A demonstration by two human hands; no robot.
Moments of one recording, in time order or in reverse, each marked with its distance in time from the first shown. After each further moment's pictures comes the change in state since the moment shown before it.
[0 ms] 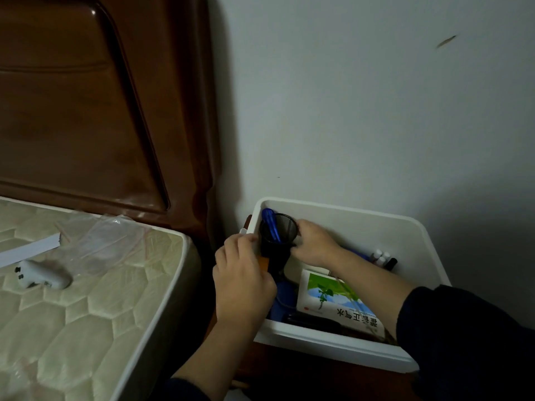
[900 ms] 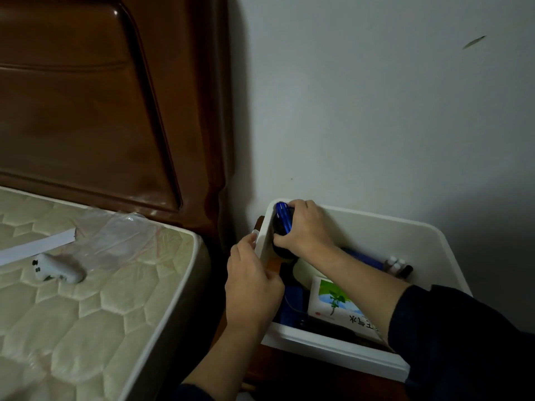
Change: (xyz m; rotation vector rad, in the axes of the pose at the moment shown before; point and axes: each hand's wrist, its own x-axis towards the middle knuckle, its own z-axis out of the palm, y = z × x) left_hand 0.003 -0.007 0.003 -0.274 0.009 -0.169; right_hand 0.014 -0.059 0.012 -0.198 0.295 -0.020
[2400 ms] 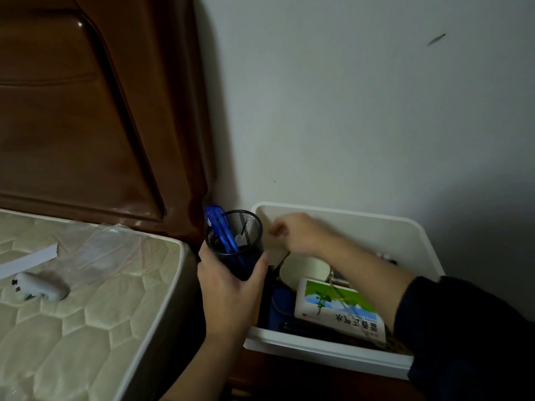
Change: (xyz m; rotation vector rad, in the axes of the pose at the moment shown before) left_hand -0.003 0.000 -0.004 -0.283 0.187 0.073; right_hand 0.003 0.024 -0.034 0.196 -0.399 -0.042
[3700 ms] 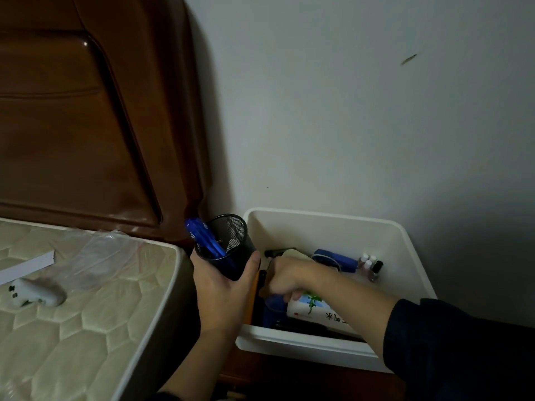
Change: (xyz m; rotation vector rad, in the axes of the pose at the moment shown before) left_hand -0.004 0.005 -0.004 -0.126 -0.003 -0.067; right_hand -0.046 -0.013 0.030 -0.125 -0.495 0.276
